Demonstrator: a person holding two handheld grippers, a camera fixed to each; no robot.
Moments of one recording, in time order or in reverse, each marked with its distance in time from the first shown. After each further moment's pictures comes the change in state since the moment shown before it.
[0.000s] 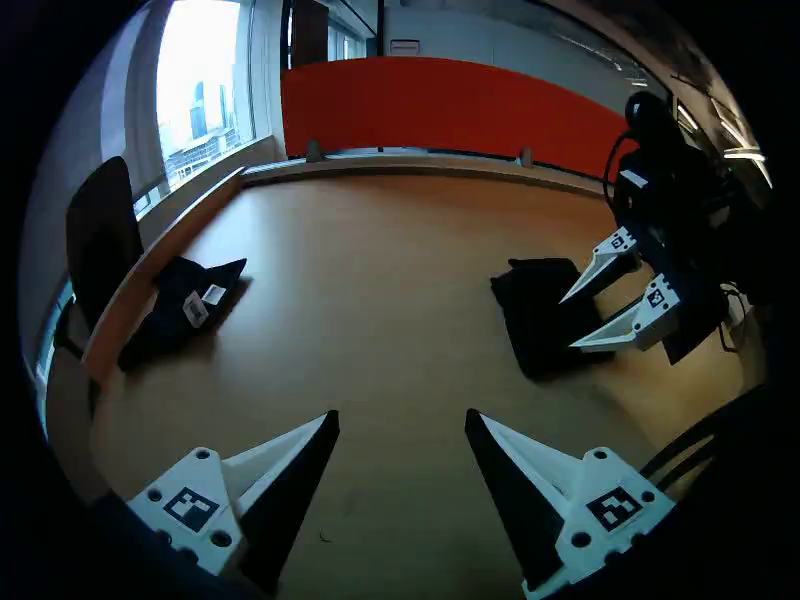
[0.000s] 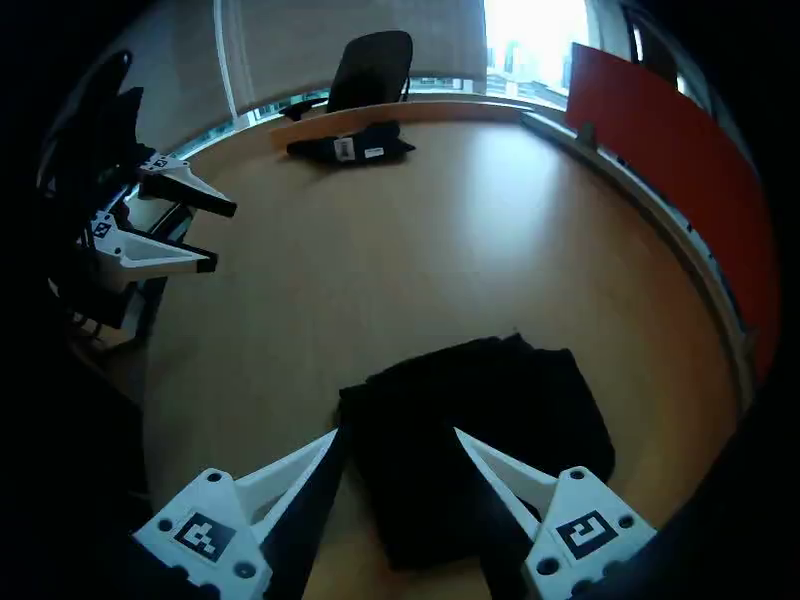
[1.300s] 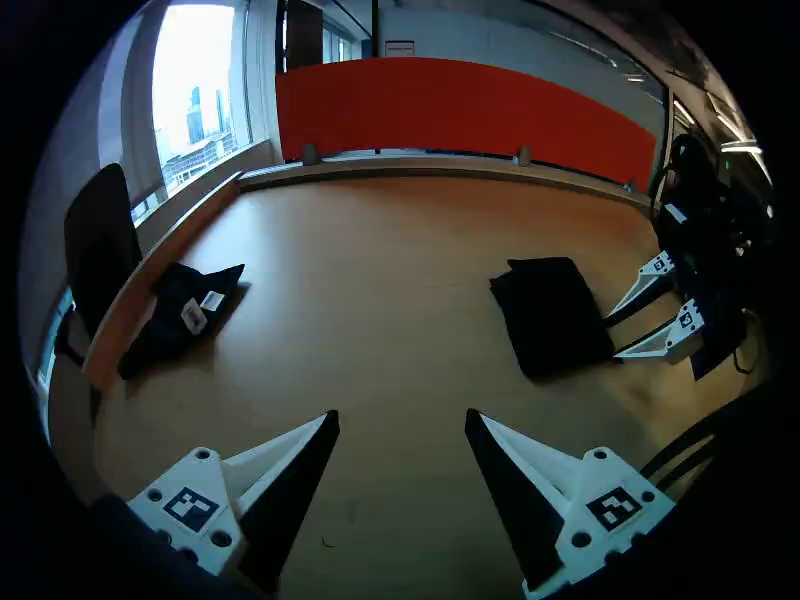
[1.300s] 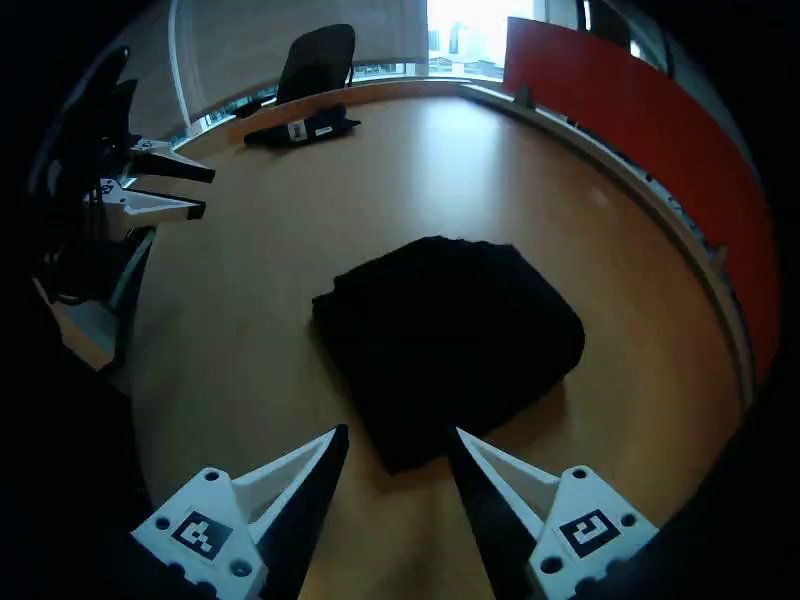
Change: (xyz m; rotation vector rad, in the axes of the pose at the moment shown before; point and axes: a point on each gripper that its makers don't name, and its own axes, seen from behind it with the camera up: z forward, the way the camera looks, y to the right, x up) left arm 0.003 -0.001 0.003 0.000 0.003 0.021; right arm -0.073 0.001 -0.033 -0.125 -0.044 0.134
